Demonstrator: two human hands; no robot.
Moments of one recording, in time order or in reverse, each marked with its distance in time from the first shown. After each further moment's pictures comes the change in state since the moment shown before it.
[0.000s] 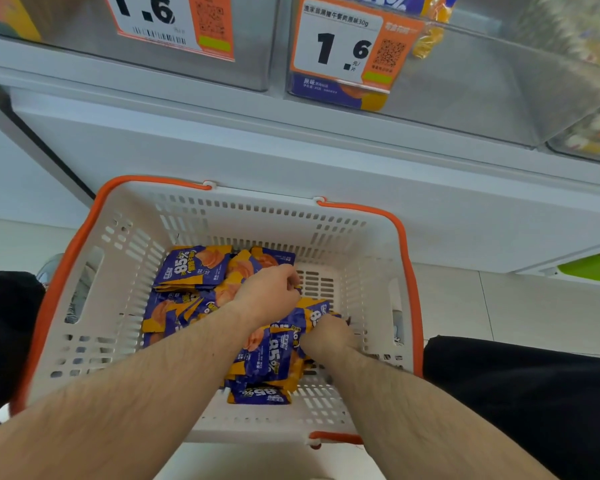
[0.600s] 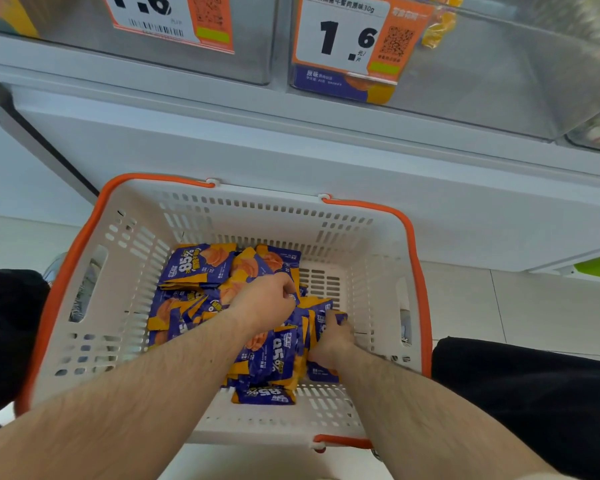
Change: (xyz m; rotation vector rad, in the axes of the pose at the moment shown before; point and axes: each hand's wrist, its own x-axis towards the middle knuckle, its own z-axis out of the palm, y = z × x) left_hand -0.006 -0.011 0.004 0.055 -0.044 -0.080; right_hand 0.035 0.020 0.020 0.030 -0.119 0.027
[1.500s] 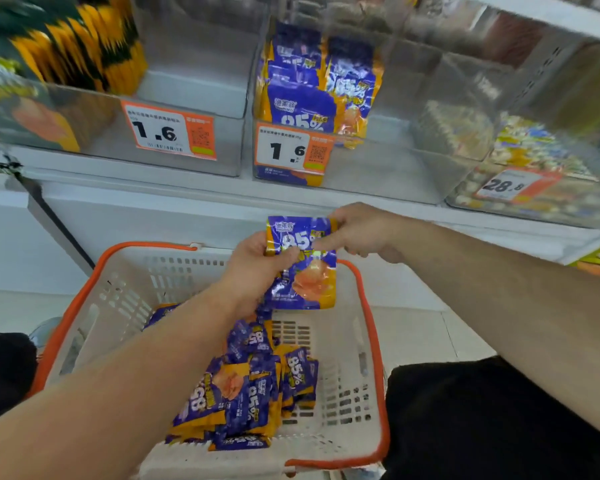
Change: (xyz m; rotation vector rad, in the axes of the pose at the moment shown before) left_hand -0.049 0.108 -0.095 -1.123 0.180 0.255; right_hand -0.185 -0.063 -0.257 0.115 0.206 -0.686
